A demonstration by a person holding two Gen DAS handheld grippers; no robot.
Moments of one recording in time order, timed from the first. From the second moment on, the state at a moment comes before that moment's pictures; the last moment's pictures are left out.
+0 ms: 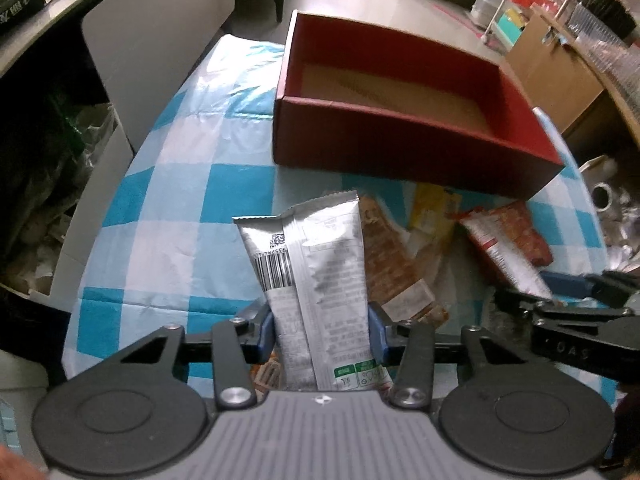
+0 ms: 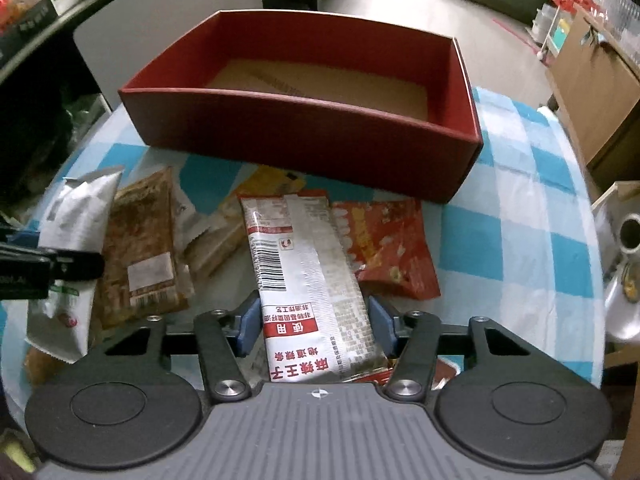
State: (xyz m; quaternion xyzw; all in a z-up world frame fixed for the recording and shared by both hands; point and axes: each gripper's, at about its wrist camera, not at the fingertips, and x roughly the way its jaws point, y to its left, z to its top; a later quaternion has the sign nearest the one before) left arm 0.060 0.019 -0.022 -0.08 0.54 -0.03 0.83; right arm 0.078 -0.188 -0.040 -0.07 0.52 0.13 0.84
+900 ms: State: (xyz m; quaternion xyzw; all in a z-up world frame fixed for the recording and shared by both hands) left arm 0.071 0.004 -0.032 -0.09 0.57 -0.07 0.81; right arm 0.100 -0.175 -0.050 -0.08 0.53 0.15 0.83
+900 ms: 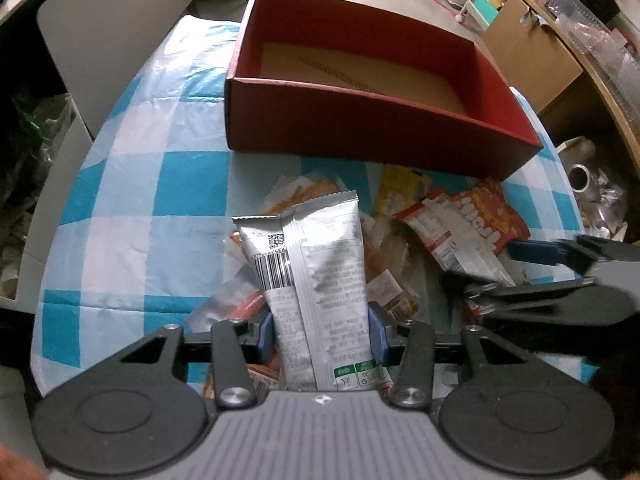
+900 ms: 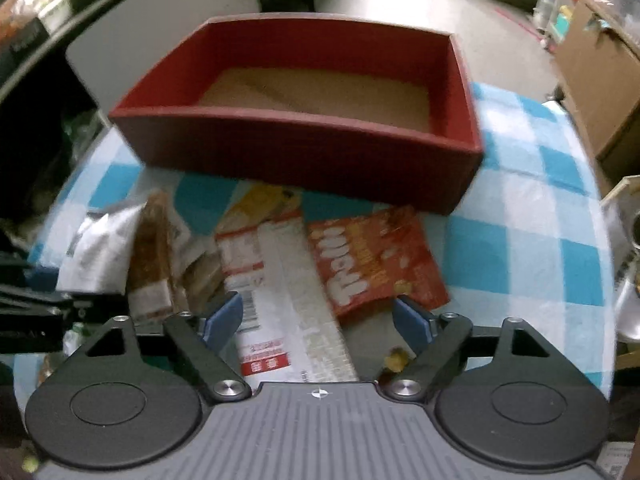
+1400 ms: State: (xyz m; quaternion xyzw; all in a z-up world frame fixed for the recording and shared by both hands) left arm 0.064 0.006 -0.016 -0.09 0.55 -0.09 0.82; right arm 0.082 -0.179 -0.044 -0.03 0.53 0.17 0.83
